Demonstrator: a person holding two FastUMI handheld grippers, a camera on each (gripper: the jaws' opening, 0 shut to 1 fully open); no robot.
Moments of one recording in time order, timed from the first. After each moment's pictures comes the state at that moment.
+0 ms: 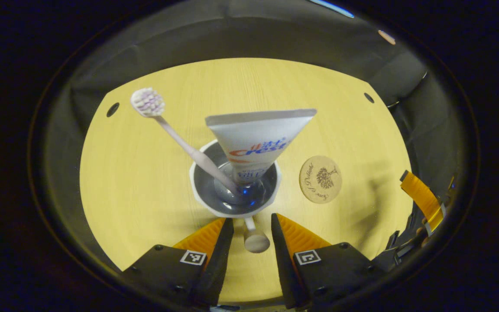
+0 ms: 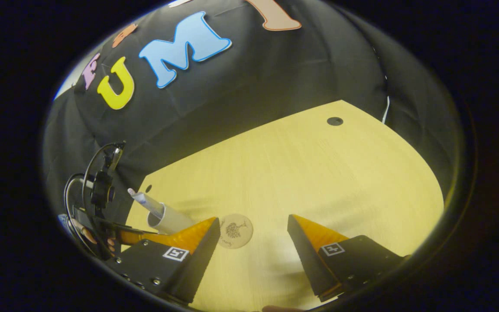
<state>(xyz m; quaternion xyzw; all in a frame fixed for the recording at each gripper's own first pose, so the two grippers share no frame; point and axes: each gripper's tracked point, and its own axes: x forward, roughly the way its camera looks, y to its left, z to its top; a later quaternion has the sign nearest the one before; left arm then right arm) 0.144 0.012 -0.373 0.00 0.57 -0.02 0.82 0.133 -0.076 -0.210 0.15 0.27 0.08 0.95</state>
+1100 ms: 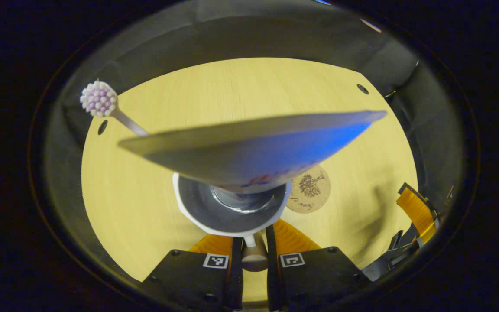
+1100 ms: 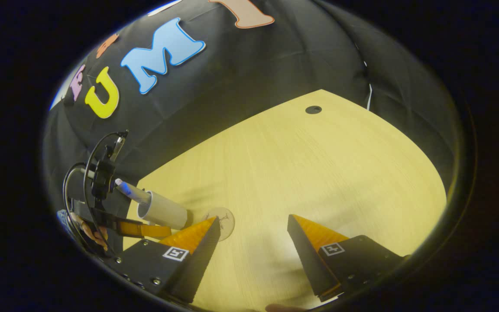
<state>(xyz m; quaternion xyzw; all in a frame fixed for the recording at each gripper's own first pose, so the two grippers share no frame) 0.167 -0.053 -0.378 0.04 0.57 -0.04 0.82 0.115 -0.115 -0.225 0.18 0.28 0.05 0.94</state>
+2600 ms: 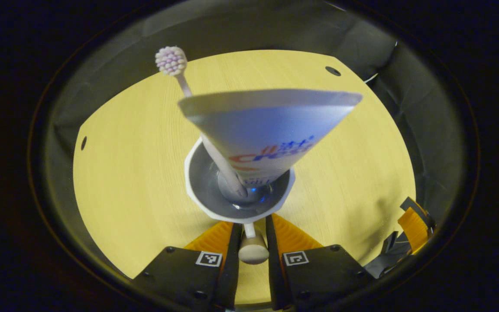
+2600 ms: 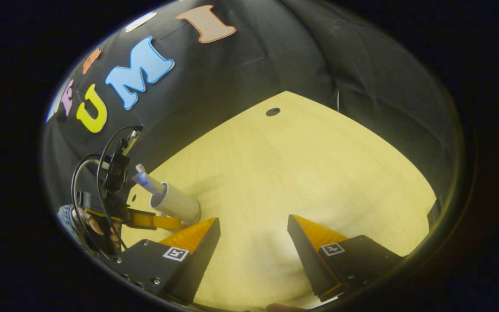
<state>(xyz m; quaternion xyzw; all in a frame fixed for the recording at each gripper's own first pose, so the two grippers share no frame) 0.159 -0.163 -0.410 0.07 0.57 -0.06 0.82 0.073 -0.180 -0.225 0.21 0.28 0.01 0.94</state>
